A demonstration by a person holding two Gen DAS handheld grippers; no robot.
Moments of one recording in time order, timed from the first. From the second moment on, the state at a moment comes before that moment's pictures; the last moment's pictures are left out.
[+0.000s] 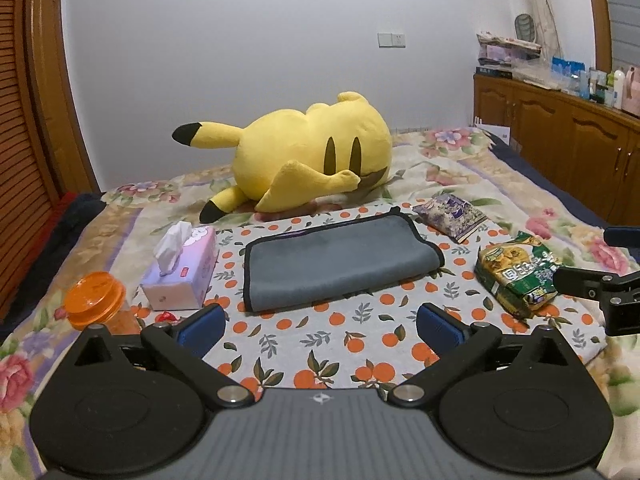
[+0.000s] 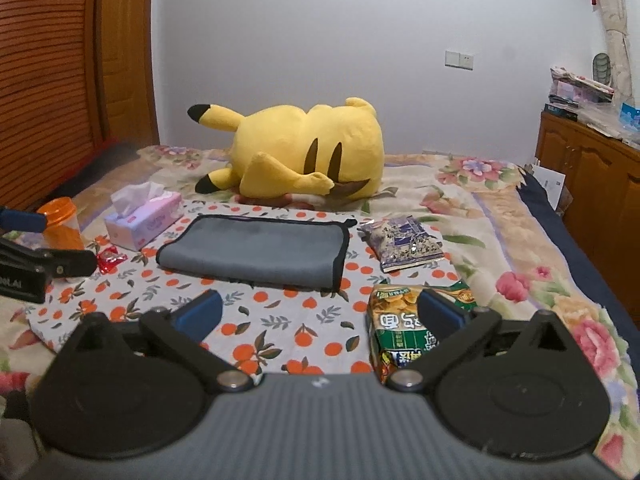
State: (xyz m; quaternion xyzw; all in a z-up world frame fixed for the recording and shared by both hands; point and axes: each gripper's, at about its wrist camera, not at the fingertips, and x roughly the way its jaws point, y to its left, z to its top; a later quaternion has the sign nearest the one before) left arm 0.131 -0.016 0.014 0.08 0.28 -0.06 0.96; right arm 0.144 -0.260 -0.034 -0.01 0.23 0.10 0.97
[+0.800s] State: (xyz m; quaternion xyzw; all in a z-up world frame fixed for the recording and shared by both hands) left arm 0.056 -0.008 0.024 0.06 0.26 -0.03 0.96; right arm 0.082 -0.267 -0.021 0.02 0.20 0.09 0.98
